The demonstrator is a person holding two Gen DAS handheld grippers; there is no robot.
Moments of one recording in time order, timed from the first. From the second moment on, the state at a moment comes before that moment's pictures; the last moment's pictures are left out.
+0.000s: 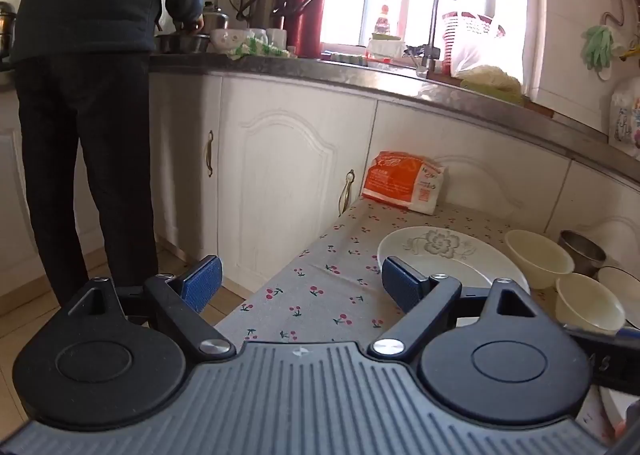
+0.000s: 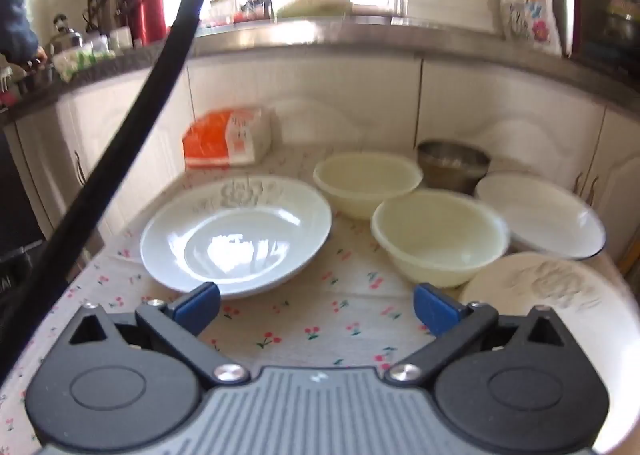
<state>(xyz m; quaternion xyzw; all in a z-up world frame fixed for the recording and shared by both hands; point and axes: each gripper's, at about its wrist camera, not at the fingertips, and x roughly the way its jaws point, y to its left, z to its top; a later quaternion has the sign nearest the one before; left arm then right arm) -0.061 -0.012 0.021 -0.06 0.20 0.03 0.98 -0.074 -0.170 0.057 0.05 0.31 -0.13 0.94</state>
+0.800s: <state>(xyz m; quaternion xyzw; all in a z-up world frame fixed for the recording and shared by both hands) -0.203 -0.034 0.062 -0.04 0.13 -0.07 0.99 -0.201 -0.202 0.112 0.06 0.21 -0.19 0.96</state>
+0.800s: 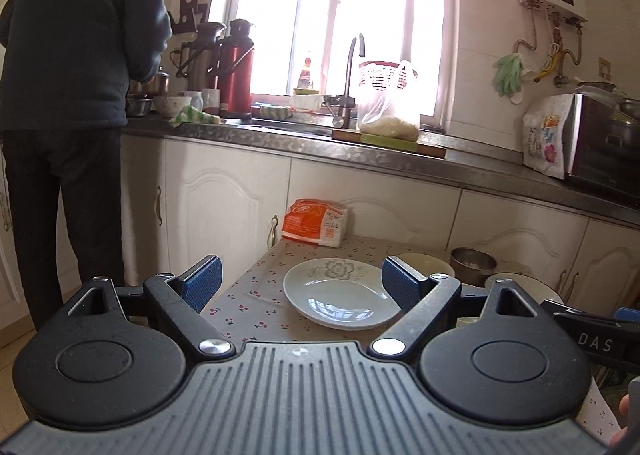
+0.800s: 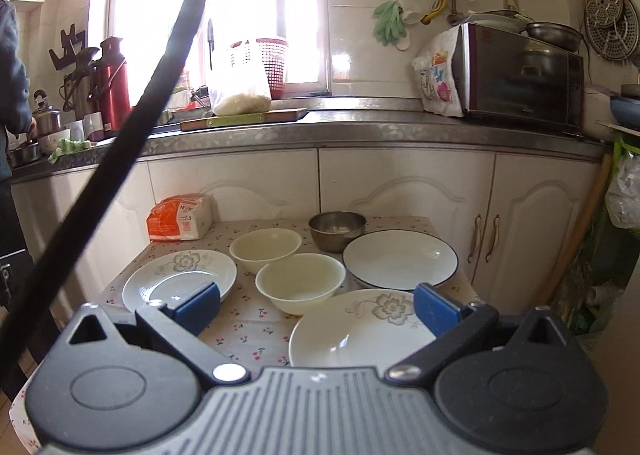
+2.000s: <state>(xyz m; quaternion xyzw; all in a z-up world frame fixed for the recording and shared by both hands) -0.209 -0.057 0.081 -0.01 0.21 -0.13 0.97 -0.234 -0.227 0.075 0.10 0.27 -0.20 0.94</state>
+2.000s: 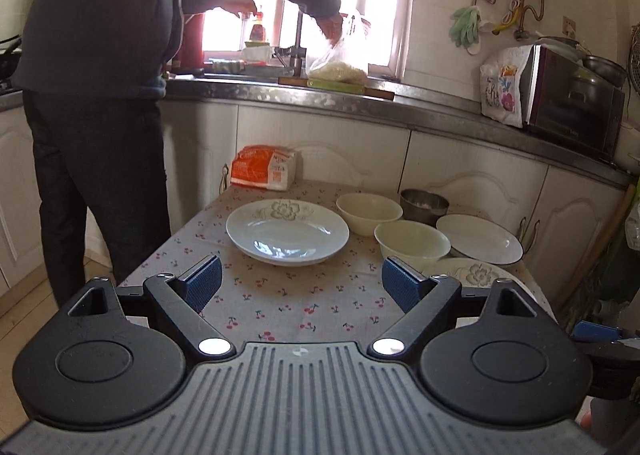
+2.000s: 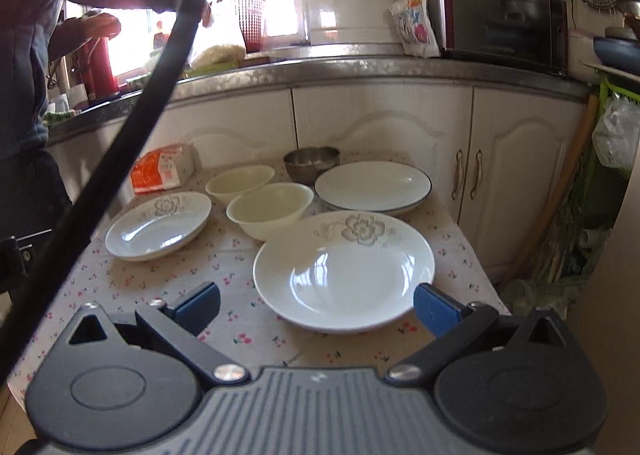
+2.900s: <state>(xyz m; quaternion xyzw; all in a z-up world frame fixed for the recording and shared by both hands) -0.191 -0.073 0.063 -0.01 0.25 -0.12 0.96 -0.229 -0.236 0.066 0.11 0.28 -0.18 0.94</state>
